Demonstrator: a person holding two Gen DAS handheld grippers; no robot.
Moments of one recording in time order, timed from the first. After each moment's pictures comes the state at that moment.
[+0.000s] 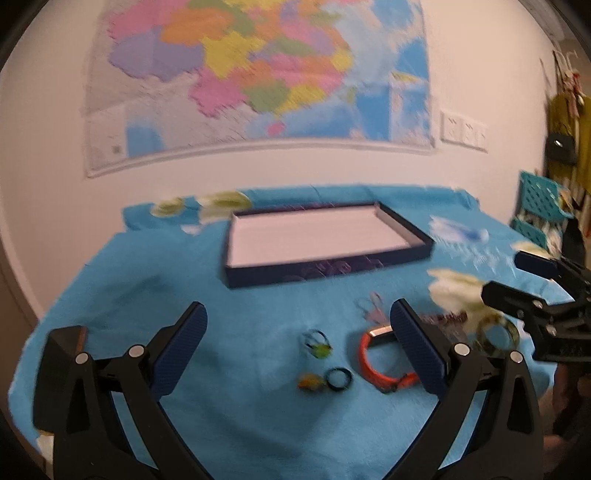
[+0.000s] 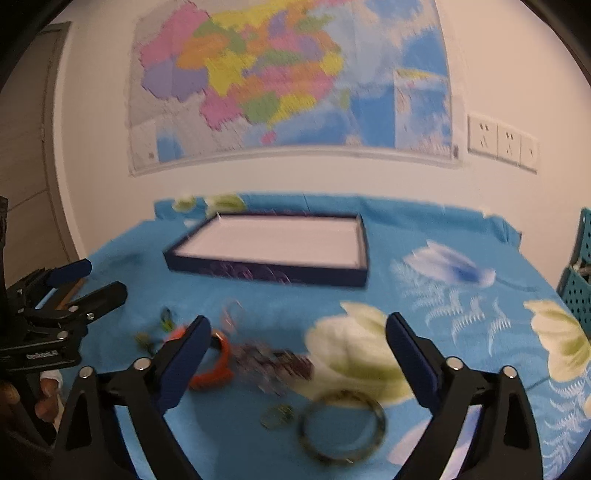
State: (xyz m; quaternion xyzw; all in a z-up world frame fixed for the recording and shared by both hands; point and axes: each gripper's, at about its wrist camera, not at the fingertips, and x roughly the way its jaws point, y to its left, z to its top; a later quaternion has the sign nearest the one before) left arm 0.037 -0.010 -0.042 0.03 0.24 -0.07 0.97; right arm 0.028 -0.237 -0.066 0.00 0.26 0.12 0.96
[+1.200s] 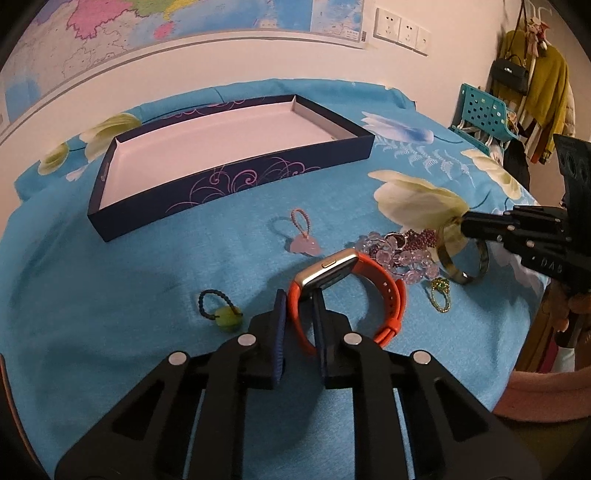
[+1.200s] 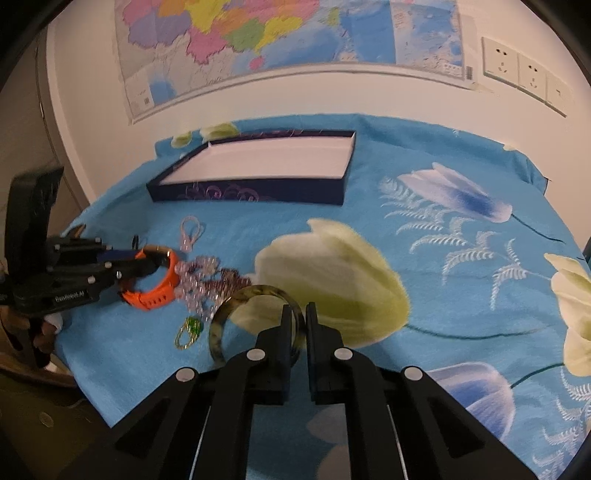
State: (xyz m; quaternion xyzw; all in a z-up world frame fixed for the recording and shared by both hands) left arm 0.098 -0.052 -0.090 0.06 0.41 -0.22 0.88; right arm 0.055 -0.291 -0.094 0.00 0.37 0.17 0.91
